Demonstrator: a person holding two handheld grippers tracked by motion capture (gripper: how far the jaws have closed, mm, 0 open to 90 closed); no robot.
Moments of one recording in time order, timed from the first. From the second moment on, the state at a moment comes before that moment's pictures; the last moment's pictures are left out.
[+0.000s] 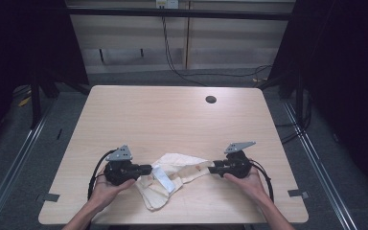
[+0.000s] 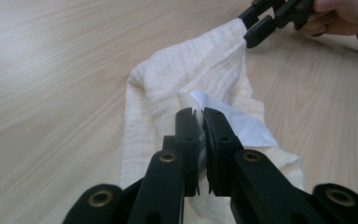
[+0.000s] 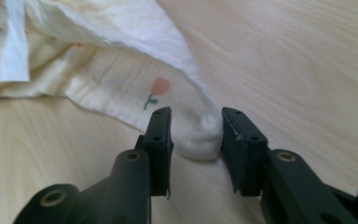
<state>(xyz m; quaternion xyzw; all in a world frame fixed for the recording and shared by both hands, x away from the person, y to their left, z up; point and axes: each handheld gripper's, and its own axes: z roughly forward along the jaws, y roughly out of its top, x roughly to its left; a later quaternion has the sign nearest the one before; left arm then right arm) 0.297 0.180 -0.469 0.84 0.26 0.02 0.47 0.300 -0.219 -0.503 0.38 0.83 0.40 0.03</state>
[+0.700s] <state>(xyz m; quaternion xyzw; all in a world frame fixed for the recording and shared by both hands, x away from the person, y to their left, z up) 0.295 0.190 -0.456 0.83 0.25 0.02 0.49 0.294 -0.222 -0.468 0.36 0.81 0.47 0.03</state>
